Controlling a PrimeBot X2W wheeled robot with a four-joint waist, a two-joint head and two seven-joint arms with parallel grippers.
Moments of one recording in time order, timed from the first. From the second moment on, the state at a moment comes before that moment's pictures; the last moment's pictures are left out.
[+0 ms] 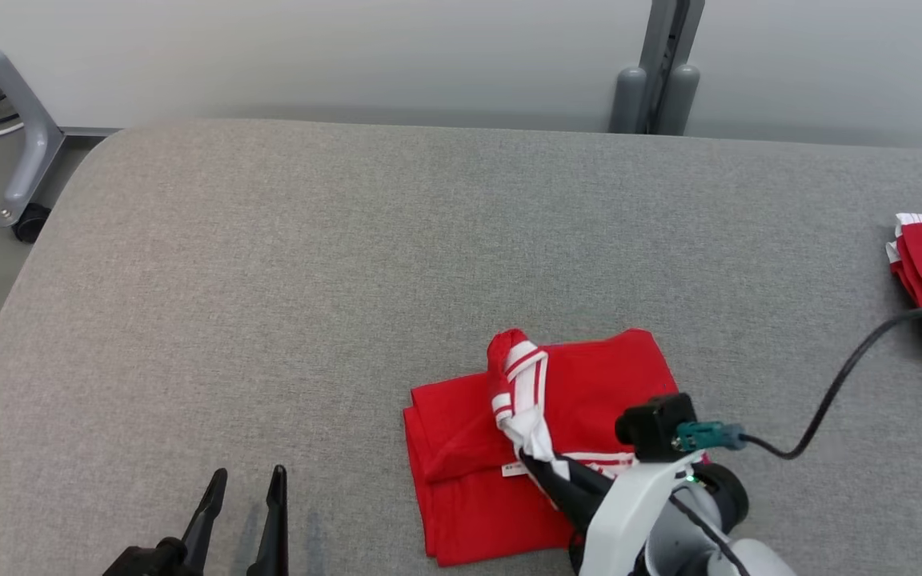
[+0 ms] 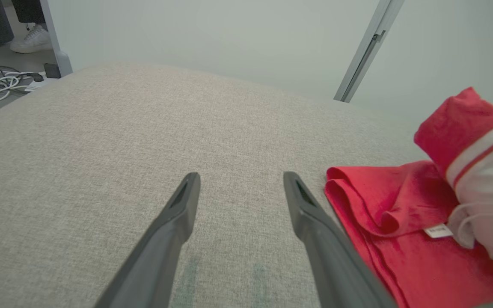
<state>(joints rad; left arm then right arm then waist) 0.14 0.06 -0.08 0.20 -0.32 -0.06 -0.26 -0.16 -0.05 0.46 0.07 0.51 0.13 0.40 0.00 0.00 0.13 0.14</state>
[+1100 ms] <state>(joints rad) 0.21 0.05 0.04 0.14 -0.26 -0.07 -0.26 0.00 -0.17 0.17 0.28 0.21 0.13 -0.24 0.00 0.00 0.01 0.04</state>
